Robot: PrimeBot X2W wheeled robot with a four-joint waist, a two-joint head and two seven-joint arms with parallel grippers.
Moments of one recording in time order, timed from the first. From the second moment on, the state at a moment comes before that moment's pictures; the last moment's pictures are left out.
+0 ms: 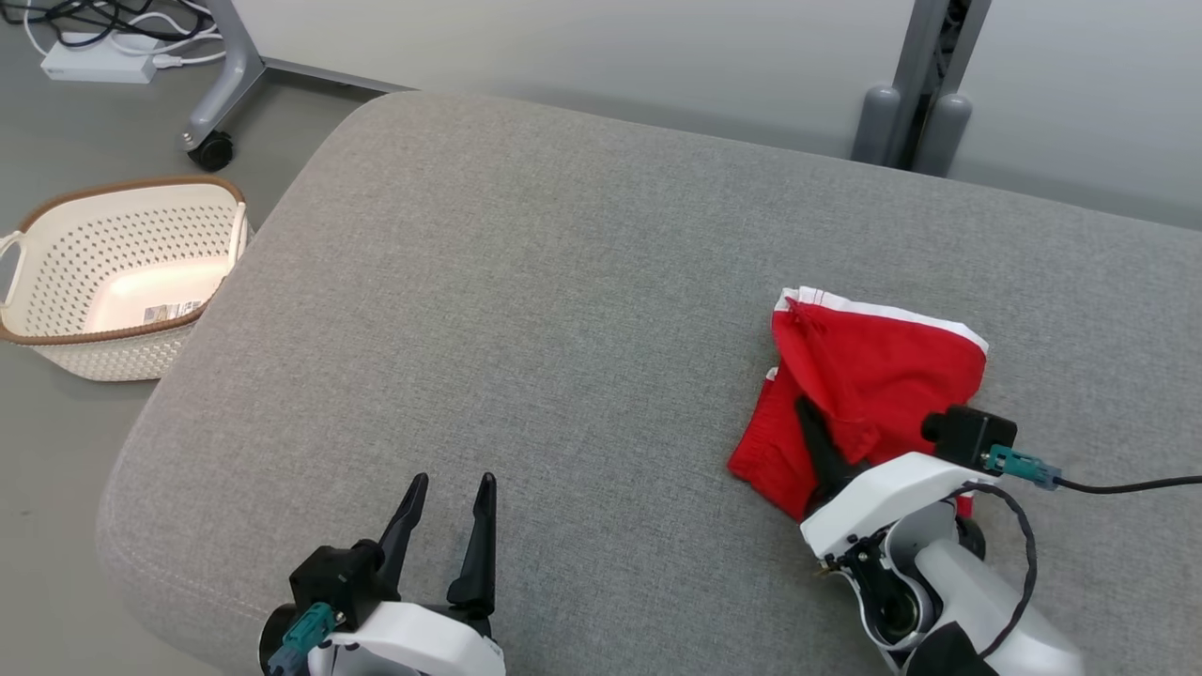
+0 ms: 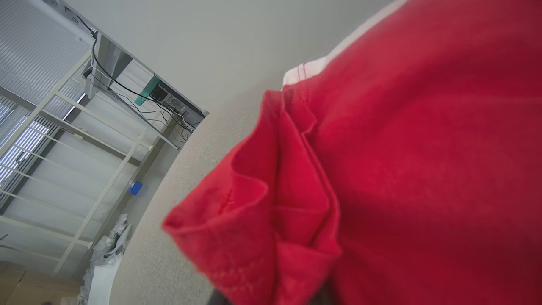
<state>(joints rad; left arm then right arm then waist) -0.07 0.05 -0.32 0.31 -0.43 0.05 -0.26 -0.53 -0.05 0.53 0.83 0.99 0.13 -0.26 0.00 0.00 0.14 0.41</state>
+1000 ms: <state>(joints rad) -0.07 0.05 -0.29 0.32 -0.42 0.05 -0.26 -0.58 -0.05 0.71 0.76 1.11 0.13 -0.26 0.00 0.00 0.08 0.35</state>
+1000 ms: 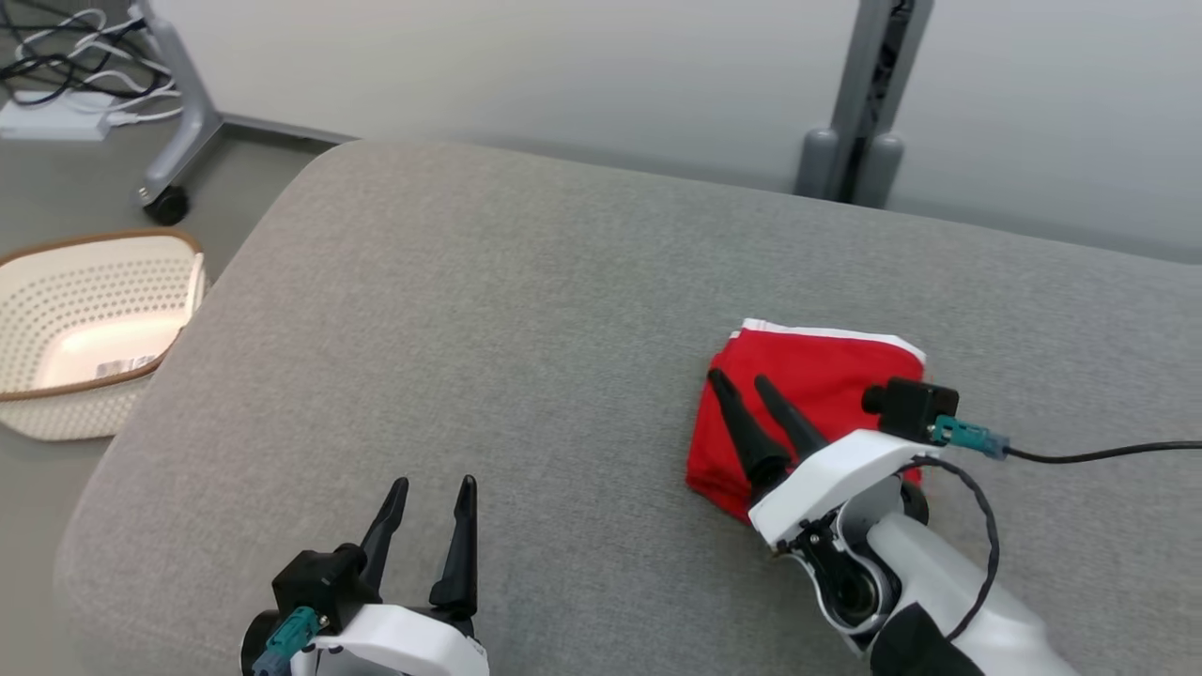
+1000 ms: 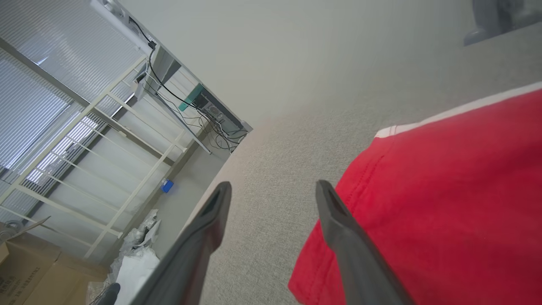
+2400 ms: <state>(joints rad) -0.01 0.05 -0.12 0.20 -0.37 0.03 -0.26 -0.17 -0.06 -0.01 0.30 0.16 0.13 -0.26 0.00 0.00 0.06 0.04</state>
